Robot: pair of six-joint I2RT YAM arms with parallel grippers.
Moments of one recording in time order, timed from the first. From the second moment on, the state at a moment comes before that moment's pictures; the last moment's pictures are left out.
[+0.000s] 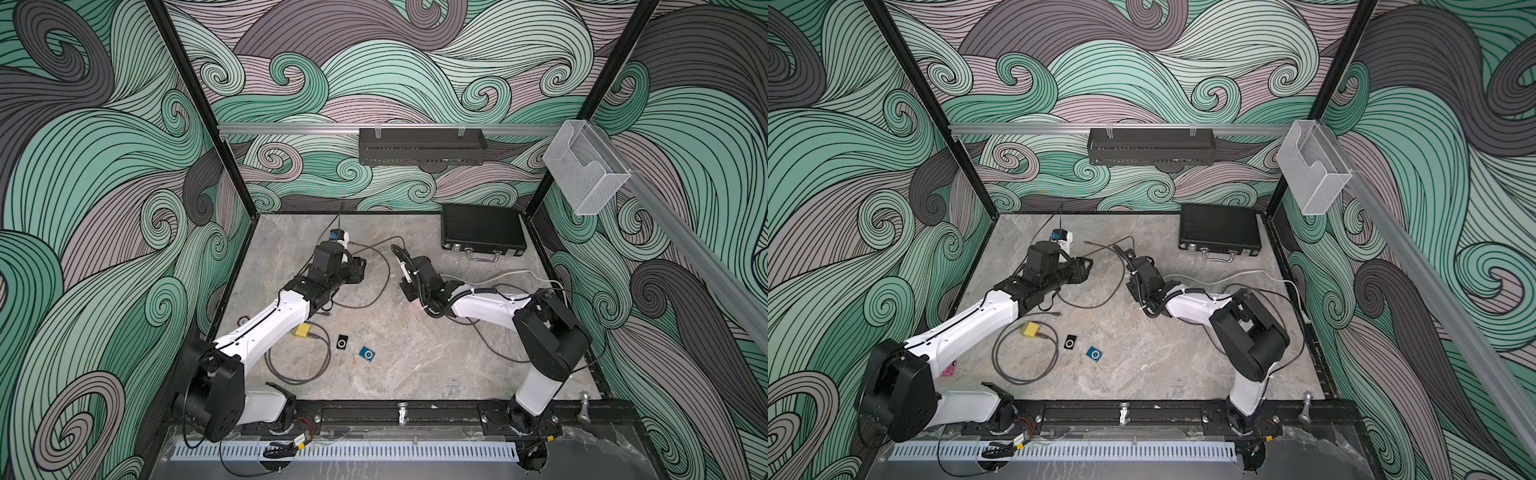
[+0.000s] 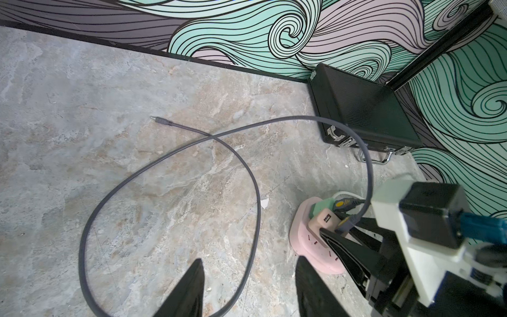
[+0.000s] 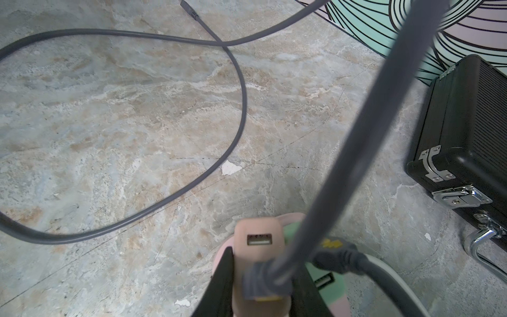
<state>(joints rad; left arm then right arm) -0.44 1.33 0.90 -0.14 0.00 -0.41 0.73 1.76 1.01 0.02 0.31 -0.05</state>
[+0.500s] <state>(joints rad) -0.44 1.34 0.91 -0.14 0.02 -0.42 0.72 1.71 0.87 0.20 0.30 -0.04</state>
